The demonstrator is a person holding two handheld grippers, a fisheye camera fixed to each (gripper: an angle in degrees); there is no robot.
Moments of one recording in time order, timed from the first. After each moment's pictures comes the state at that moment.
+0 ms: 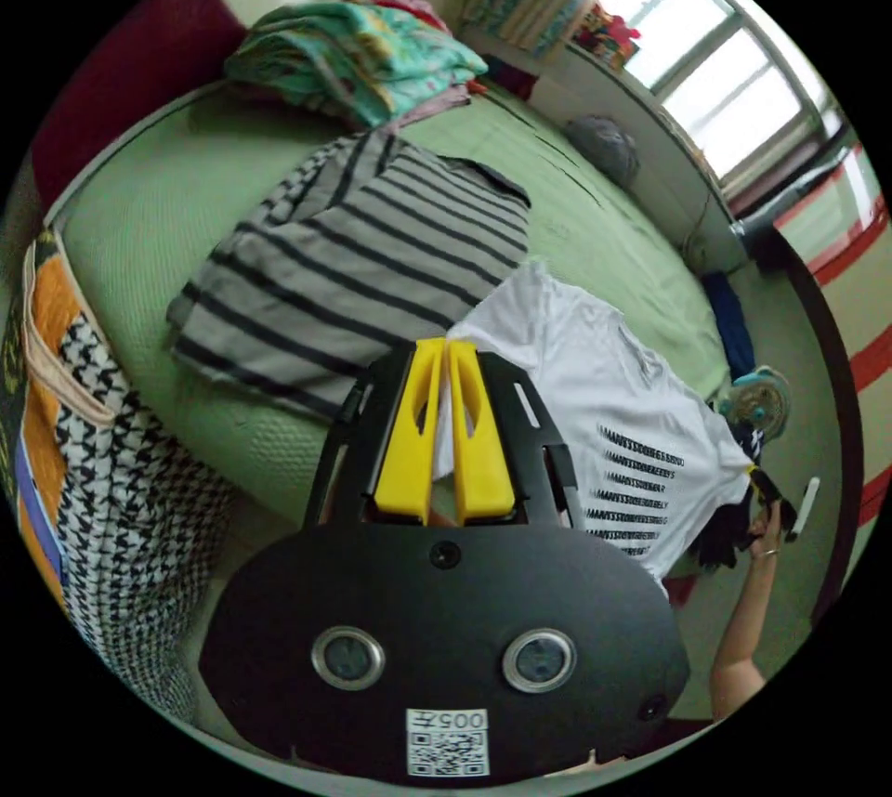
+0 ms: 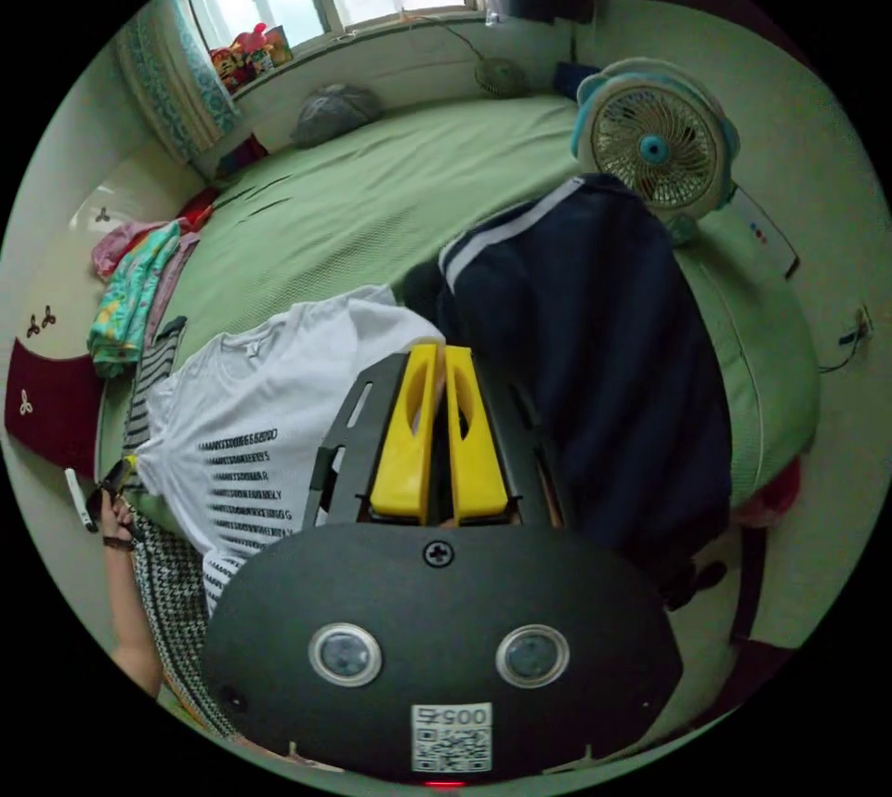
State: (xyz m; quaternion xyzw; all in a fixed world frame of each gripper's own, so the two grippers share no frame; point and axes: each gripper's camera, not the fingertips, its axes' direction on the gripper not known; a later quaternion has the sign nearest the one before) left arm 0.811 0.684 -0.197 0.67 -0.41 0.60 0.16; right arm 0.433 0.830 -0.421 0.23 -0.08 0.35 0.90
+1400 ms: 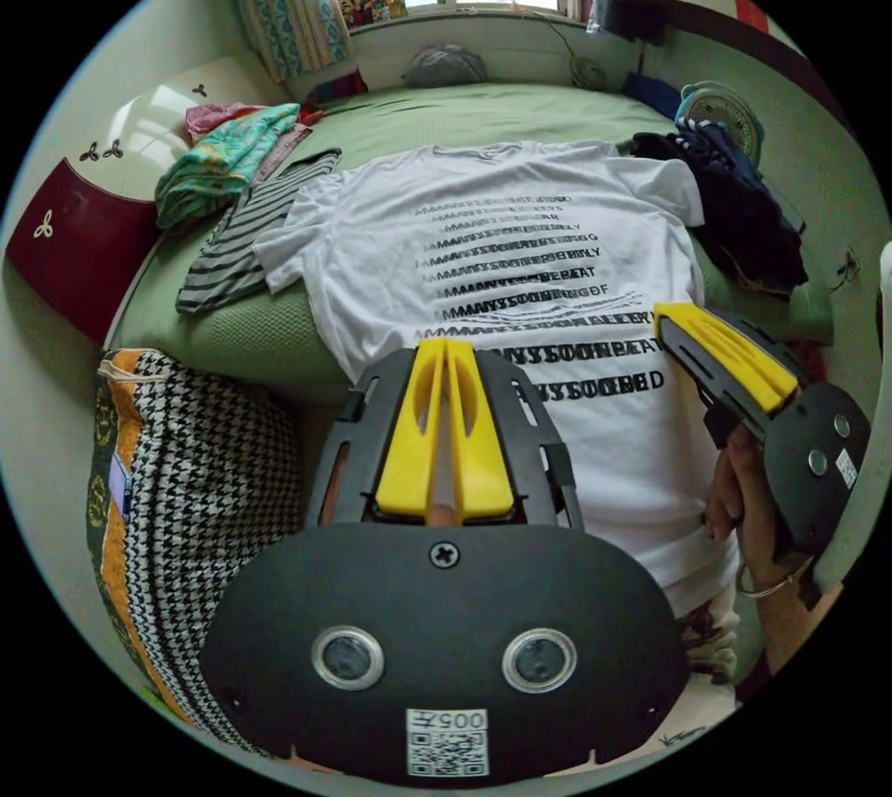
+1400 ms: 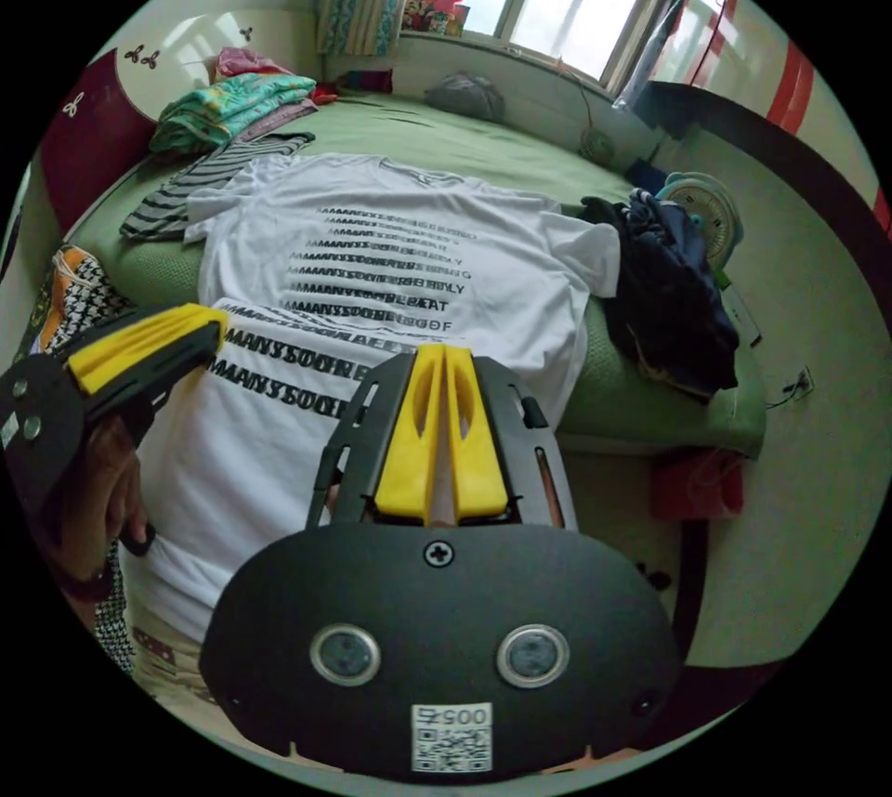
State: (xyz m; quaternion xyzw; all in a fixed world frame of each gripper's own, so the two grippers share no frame) left arm 0.494 0.314 -0.083 0.60 -0.61 0.52 -0.08; right arm 0.008 0.914 -0.313 0.25 0.07 0.20 0.95
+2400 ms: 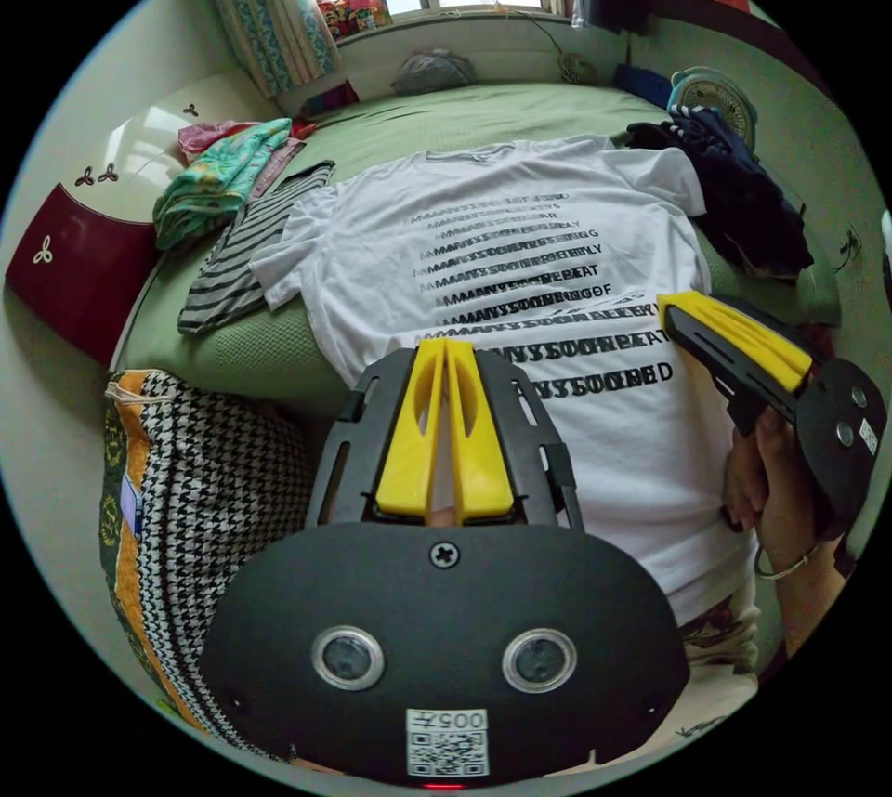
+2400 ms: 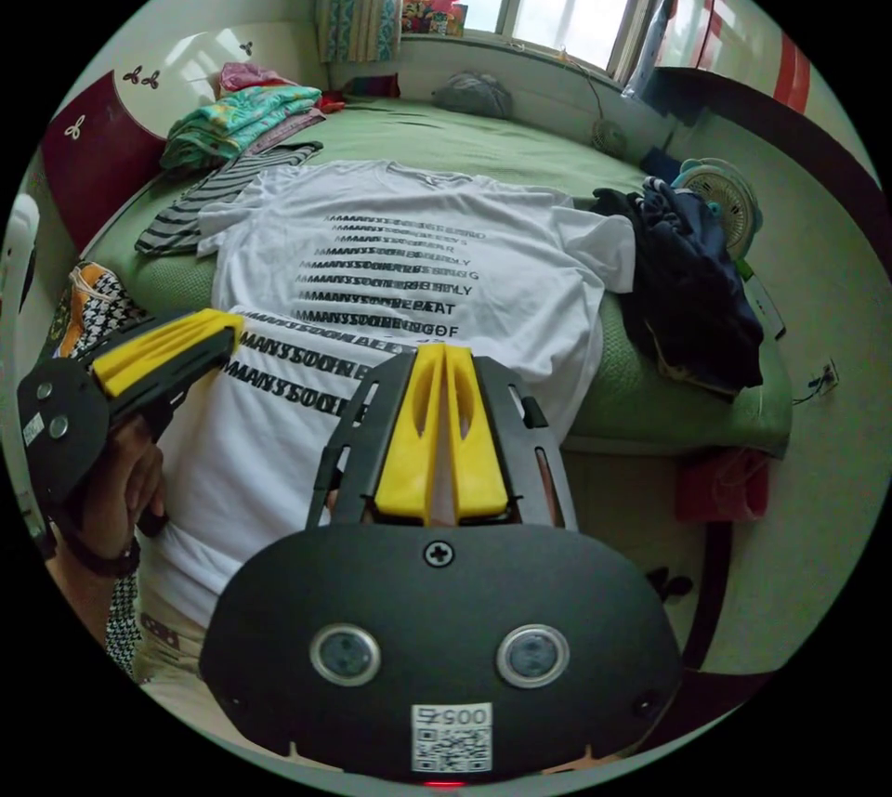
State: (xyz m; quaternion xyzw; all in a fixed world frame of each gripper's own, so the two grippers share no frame) left arm 0.425 0.227 -0.083 0.59 -0.62 0.51 -0.11; right arm -0.028 0.931 -0.257 0.26 0.03 0.19 0.95
